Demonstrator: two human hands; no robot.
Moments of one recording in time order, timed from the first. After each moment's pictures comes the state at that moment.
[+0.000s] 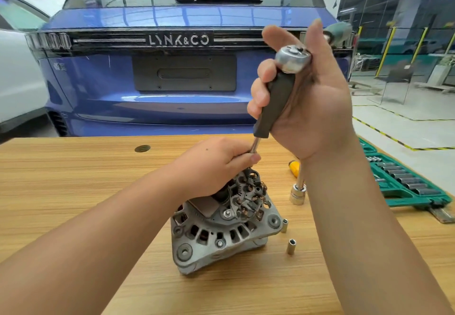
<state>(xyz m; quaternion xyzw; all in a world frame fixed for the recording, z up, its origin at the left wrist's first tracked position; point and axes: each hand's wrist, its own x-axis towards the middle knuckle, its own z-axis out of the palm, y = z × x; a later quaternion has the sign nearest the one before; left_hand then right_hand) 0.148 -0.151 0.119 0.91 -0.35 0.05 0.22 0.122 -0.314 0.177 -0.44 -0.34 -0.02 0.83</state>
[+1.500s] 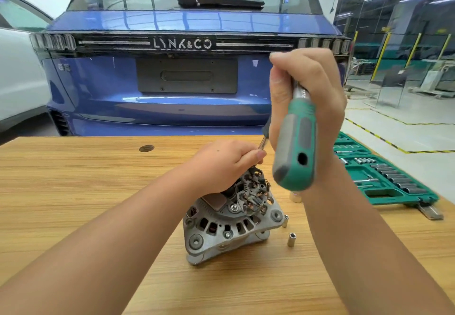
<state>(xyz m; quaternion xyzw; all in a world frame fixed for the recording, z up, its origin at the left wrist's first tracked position) 0.154 -0.156 0.109 0.90 -0.32 0.05 0.30 0.116 -0.291 0.163 -0.59 -0.30 -0.68 0.31</state>
